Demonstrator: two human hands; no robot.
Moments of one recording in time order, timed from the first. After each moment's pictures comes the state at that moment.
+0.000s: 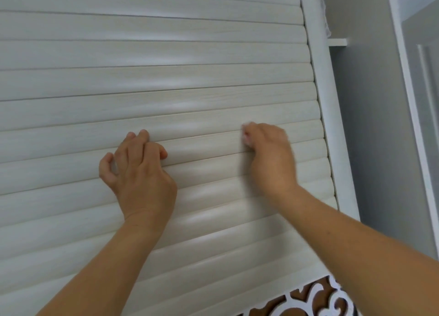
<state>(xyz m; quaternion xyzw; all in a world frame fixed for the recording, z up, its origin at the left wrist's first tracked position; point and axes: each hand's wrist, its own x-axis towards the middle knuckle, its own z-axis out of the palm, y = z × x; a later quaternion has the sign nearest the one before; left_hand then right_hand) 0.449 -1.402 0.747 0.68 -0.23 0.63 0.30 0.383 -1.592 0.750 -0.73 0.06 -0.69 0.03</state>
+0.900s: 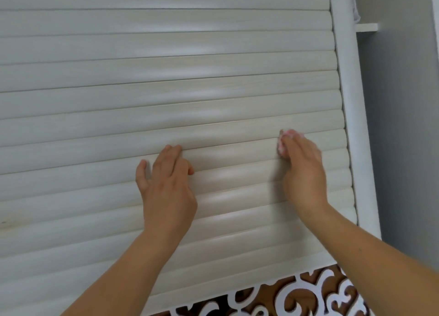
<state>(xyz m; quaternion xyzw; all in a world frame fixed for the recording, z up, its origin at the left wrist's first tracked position) 0.439 -1.384 0.702 0.71 -0.28 0.60 0.22 0.379 -1.611 0.692 -0.72 0.10 -0.68 0.13</state>
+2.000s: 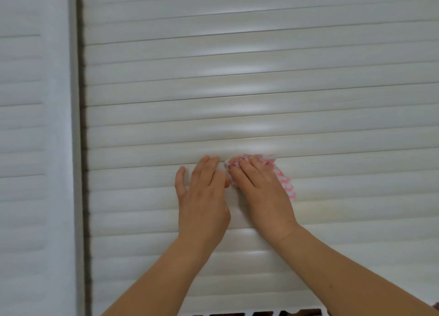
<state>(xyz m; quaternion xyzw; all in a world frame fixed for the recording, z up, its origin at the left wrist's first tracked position) 0.487 -1.163 0.706 0.72 -0.27 0.61 0.18 0.487 -1.300 0.704 -0.73 -0.15 -0.66 -0.03</state>
